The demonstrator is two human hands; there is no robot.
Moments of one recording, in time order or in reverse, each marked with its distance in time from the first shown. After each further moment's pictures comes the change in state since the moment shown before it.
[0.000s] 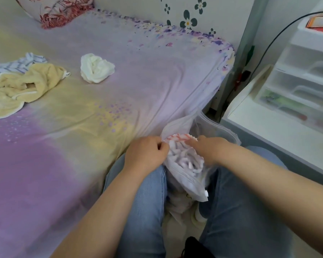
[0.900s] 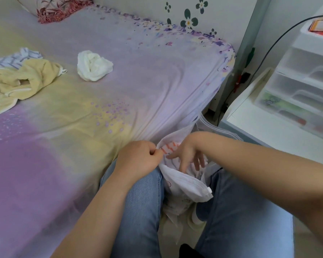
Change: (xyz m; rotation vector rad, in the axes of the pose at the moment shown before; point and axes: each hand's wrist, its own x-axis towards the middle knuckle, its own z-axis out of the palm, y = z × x) left_hand -0.003 -0.012 -0.008 -0.043 -0.064 -0.002; right_hand 0.071 -0.020 -0.016 0.154 -0.656 -0.098
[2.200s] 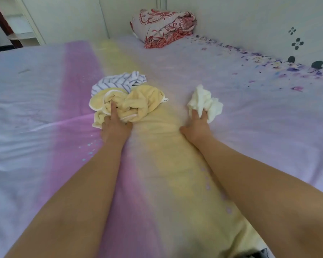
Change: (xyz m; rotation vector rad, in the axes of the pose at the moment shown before) left_hand 0.169 -0.392 -0.161 0.032 0.553 -0.748; right_hand 0.122 -0.251 -0.250 0.483 1.219 -0.378
